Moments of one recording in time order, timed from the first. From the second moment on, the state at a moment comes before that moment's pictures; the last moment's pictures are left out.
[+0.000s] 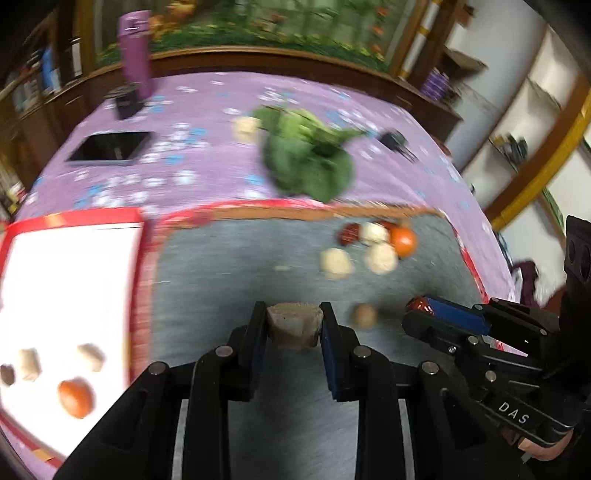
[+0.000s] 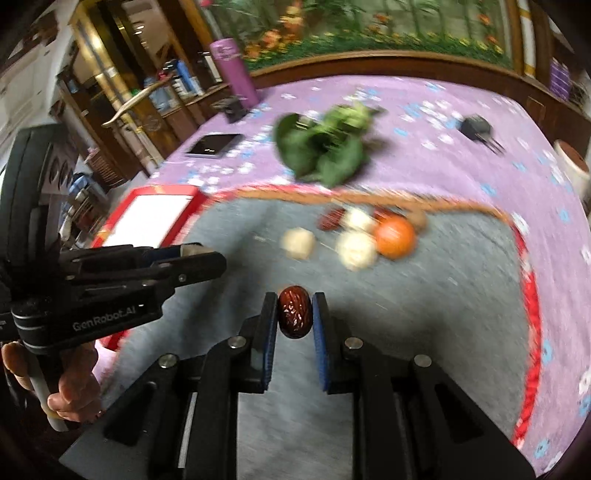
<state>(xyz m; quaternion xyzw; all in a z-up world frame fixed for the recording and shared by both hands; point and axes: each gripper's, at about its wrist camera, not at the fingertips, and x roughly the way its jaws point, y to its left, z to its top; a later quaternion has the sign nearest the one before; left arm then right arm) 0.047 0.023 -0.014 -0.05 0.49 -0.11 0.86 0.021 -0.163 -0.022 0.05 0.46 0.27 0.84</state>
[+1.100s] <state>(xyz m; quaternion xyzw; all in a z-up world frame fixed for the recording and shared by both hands) 0.051 0.228 -0.049 -0.07 0.52 0.10 0.85 0.063 0.116 -0.045 -0.08 0.52 0.33 0.78</state>
